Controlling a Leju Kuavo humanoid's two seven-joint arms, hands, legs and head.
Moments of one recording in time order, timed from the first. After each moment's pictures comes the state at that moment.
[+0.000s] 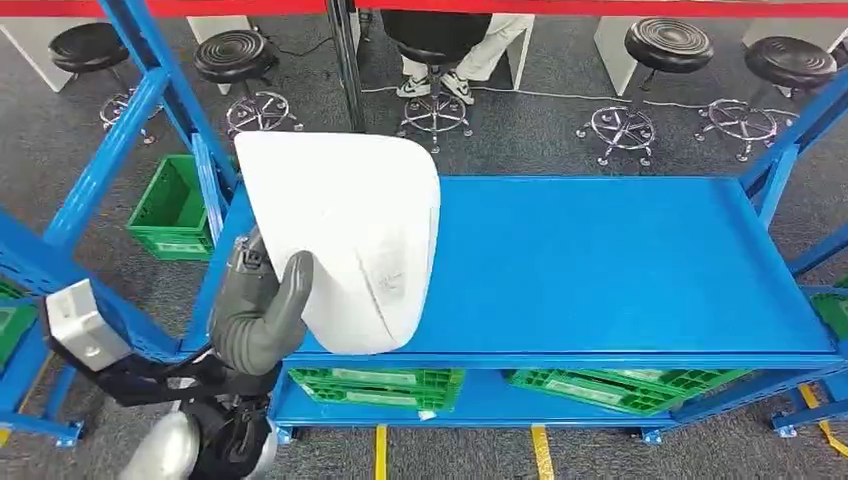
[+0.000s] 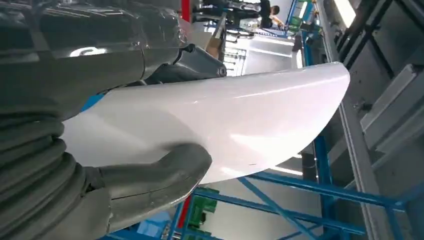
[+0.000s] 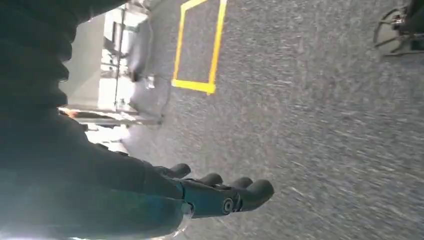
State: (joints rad) left arm -0.31 0.17 -0.77 -1.98 0.41 0.37 -0.25; right arm -0.16 0.11 -1.21 -0.10 1.57 -0.07 0.30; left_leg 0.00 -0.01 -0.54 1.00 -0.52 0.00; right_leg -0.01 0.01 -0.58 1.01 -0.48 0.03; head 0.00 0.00
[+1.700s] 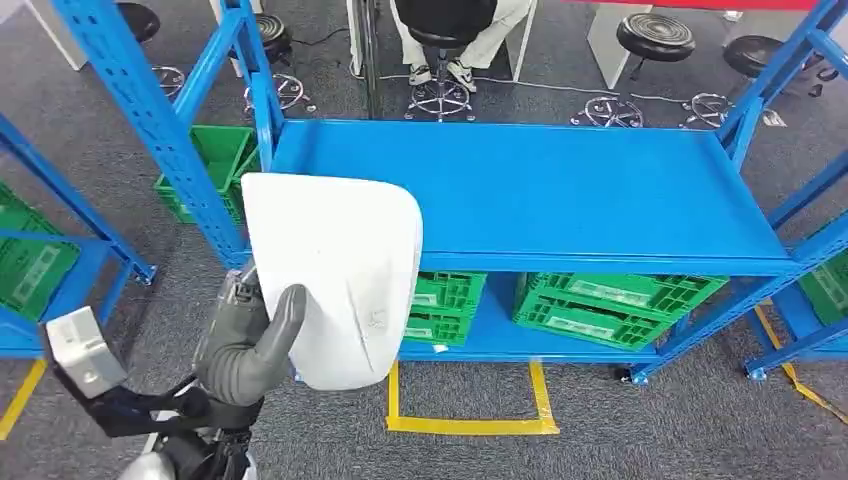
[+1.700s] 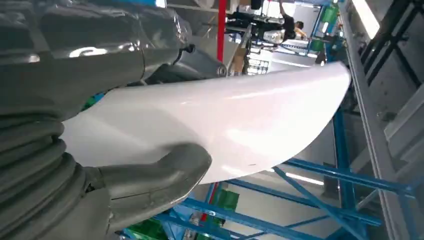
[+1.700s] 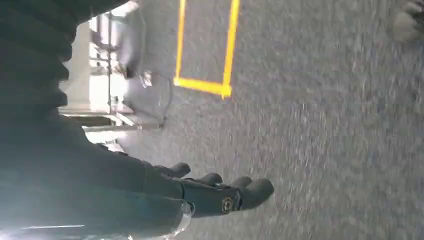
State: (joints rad) left arm -0.20 0.23 -0.77 -2.07 0.34 0.41 -0.15; right arm -0.15 0.13 -1.20 -0.10 1.57 -0.17 0.23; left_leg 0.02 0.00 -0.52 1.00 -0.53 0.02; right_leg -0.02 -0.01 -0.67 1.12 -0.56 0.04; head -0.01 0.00
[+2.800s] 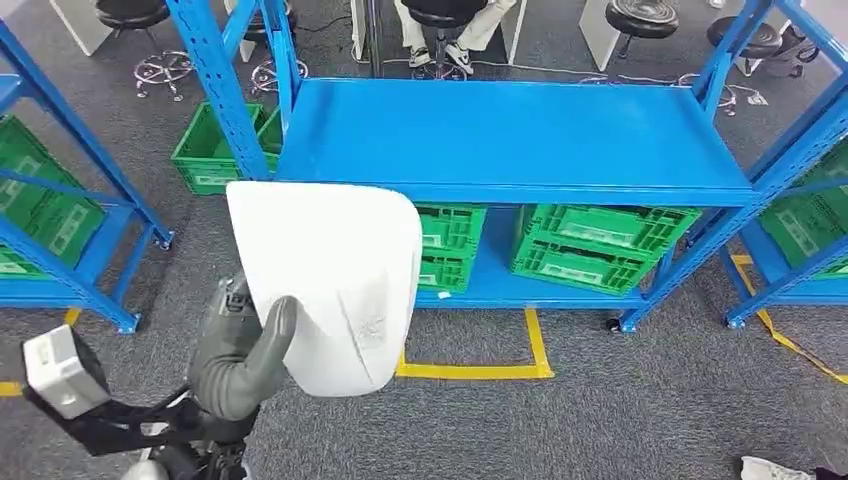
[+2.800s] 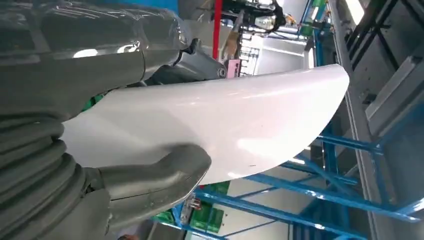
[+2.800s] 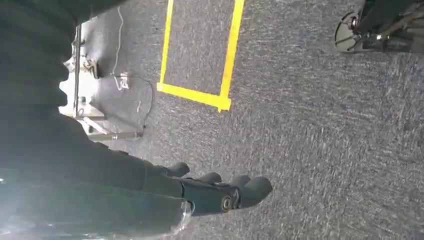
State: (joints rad) left arm -0.18 0.24 -0.77 -2.08 0.37 0.38 -0.20; right arm -0.16 0.11 -1.14 -0.10 1.49 -0.11 0.13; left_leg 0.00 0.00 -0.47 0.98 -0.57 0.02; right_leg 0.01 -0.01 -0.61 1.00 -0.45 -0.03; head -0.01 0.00
